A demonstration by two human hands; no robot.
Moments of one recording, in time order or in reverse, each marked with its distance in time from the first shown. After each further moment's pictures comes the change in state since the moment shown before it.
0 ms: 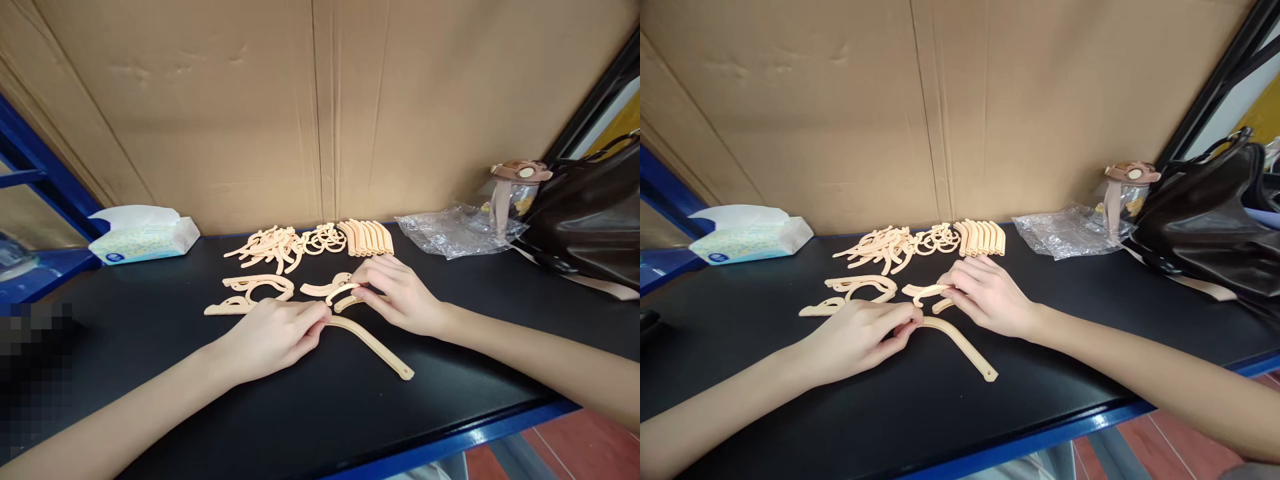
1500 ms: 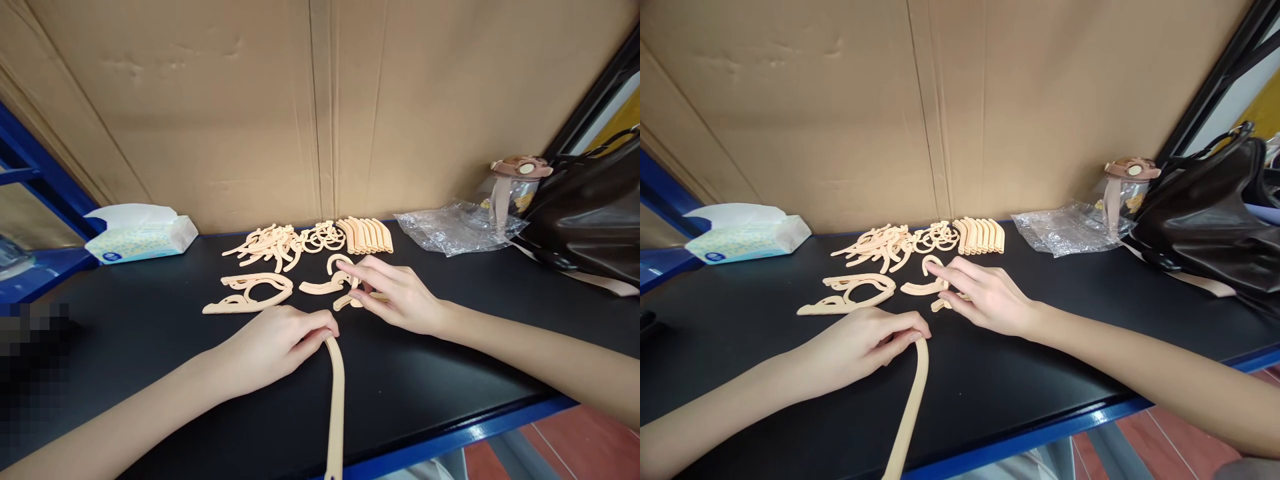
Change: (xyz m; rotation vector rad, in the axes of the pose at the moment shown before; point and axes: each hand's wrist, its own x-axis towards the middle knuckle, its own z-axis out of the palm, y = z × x) left_hand 0.002 0.010 -0.009 -0.368 -0.229 -0.180; right_hand -0.007 0.001 0.003 -0.016 -0.032 0.033
